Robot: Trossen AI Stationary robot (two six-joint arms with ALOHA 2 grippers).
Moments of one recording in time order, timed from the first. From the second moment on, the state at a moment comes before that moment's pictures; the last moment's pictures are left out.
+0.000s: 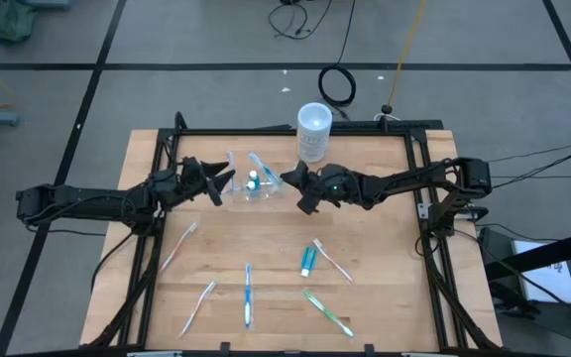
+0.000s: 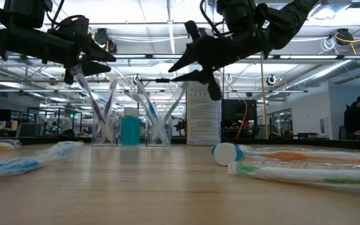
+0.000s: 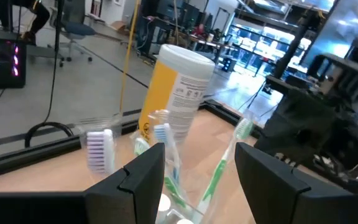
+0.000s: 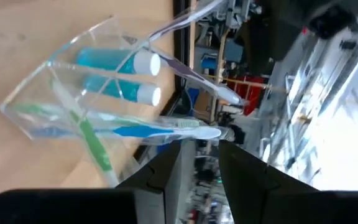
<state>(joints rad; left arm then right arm) 0.21 0.76 0.20 0.53 -0.34 -0.34 -0.14 1.68 0.88 0.56 0.21 -1.59</state>
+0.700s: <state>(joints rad) 0.15 0.74 0.28 0.82 0.27 -0.19 -0.10 1.68 0.88 0.74 0.02 -0.77</state>
